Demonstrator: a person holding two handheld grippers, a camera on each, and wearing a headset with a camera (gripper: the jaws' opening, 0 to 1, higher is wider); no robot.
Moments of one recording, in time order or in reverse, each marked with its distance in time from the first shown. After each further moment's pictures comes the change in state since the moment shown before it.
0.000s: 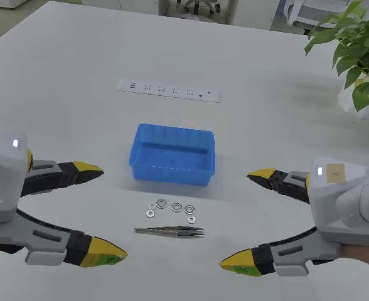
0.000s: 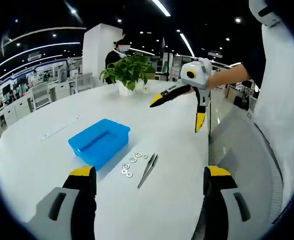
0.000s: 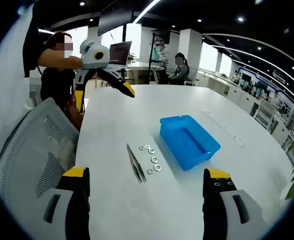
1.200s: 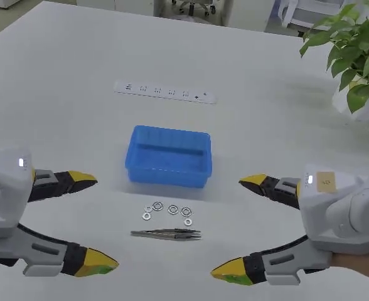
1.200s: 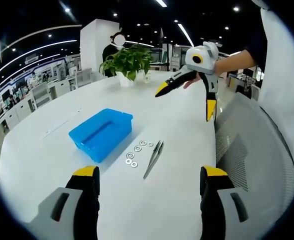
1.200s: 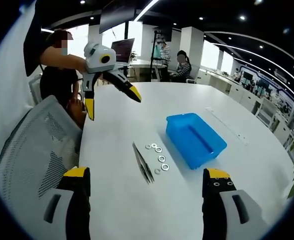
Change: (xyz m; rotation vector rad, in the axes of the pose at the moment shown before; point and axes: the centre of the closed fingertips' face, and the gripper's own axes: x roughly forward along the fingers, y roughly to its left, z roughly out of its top) left arm 0.003 0.005 -0.019 0.063 0.056 0.020; right arm 0.006 0.005 0.002 0.021 -0.004 -0.011
